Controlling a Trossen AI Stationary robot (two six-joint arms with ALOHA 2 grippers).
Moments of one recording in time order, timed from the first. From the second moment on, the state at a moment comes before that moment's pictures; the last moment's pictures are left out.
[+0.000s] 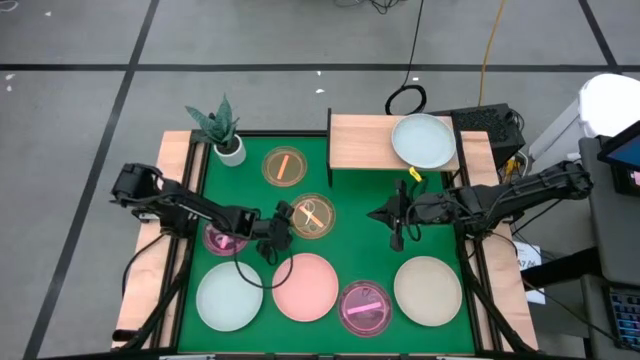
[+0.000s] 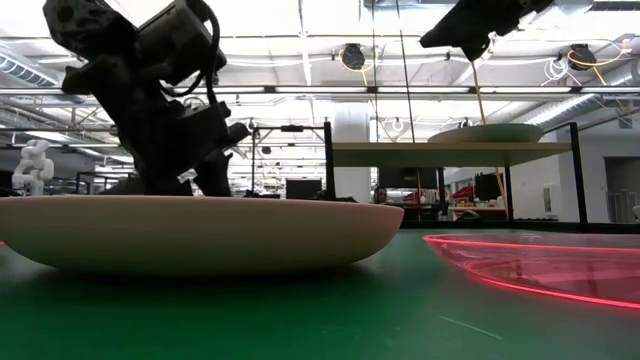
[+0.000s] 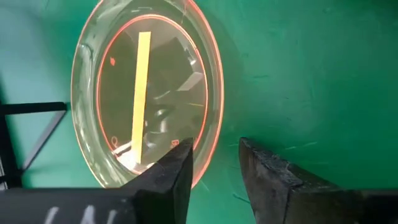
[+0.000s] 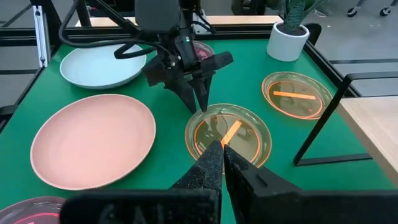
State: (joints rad) left arm -0.16 1.60 0.65 -0.03 -0.32 0.65; right arm 0.22 1.01 0.74 -0.22 0.31 0.14
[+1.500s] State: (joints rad) left arm -0.11 1.64 0.65 0.00 -0.31 0.86; right arm 0.22 1.01 0.74 -0.22 0.31 0.14
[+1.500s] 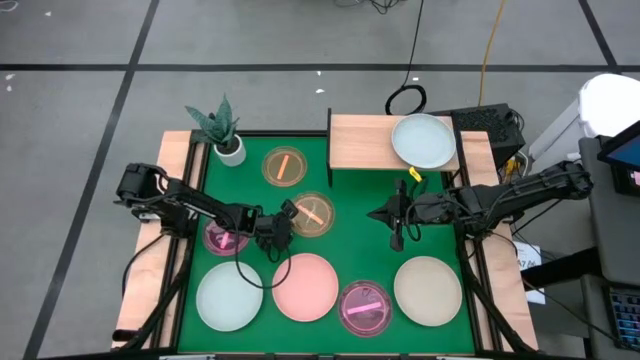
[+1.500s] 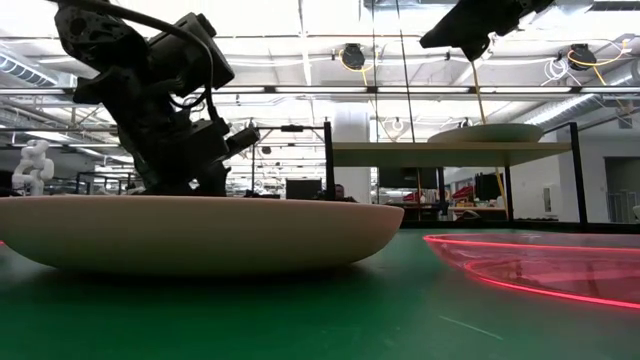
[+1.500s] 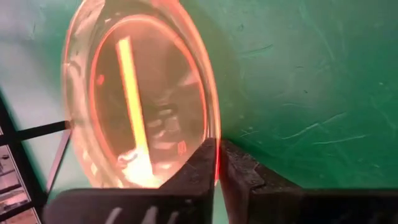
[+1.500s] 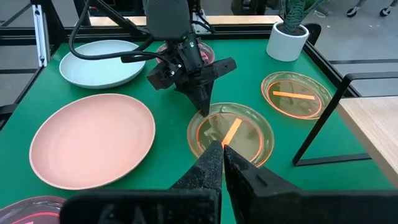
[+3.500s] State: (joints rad) left arm -0.11 1.62 1.39 -0.38 -0.39 1.10; right arm 0.38 0.80 0.74 -0.61 0.42 0.33
